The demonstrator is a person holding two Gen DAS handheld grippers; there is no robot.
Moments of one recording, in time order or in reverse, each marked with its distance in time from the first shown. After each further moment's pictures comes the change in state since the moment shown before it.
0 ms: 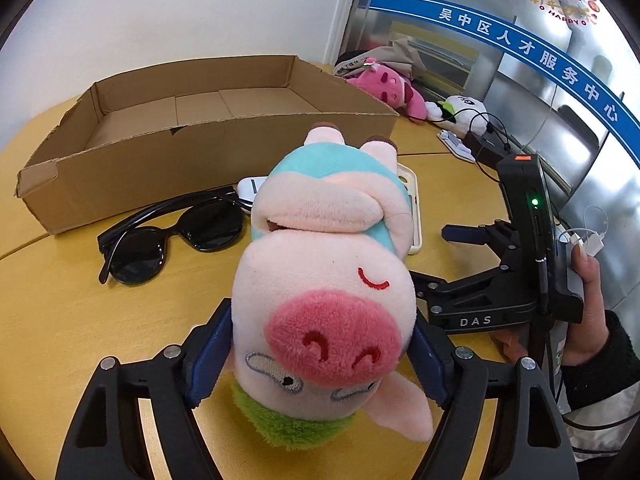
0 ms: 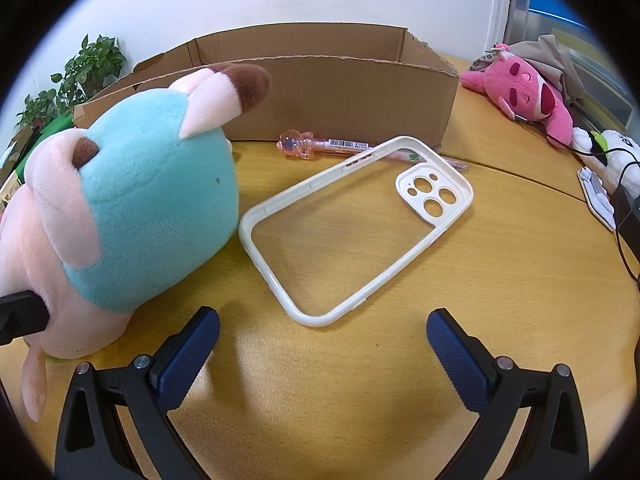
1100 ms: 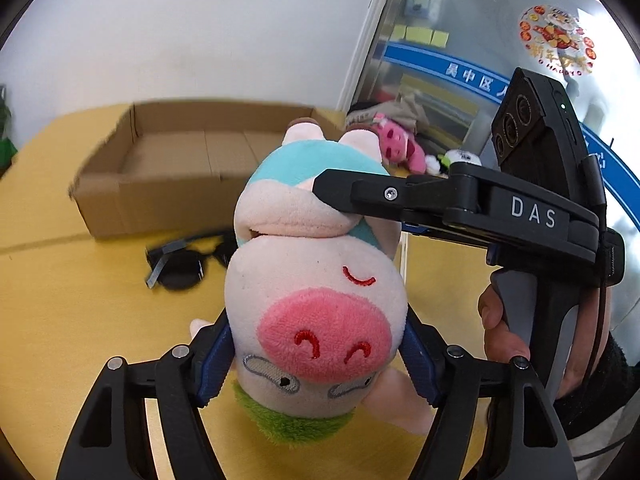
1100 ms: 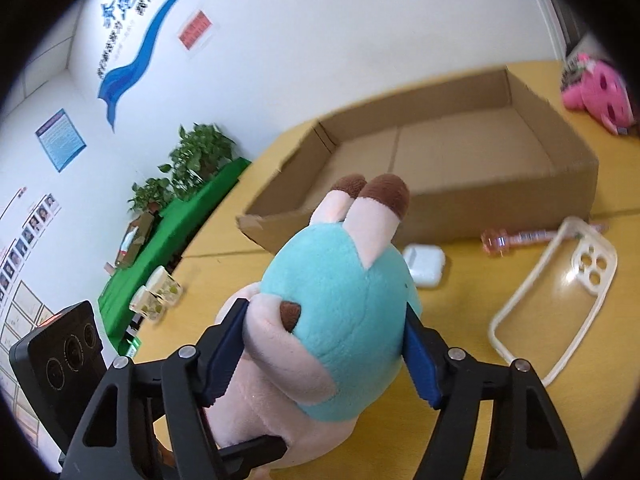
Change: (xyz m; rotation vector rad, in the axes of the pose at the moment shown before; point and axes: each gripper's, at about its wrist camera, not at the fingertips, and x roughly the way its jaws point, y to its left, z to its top) left arm -0.072 0.007 -0.002 -0.089 -0.184 0.016; right arm -0.068 0.061 0.071 0.156 -0.191 0.545
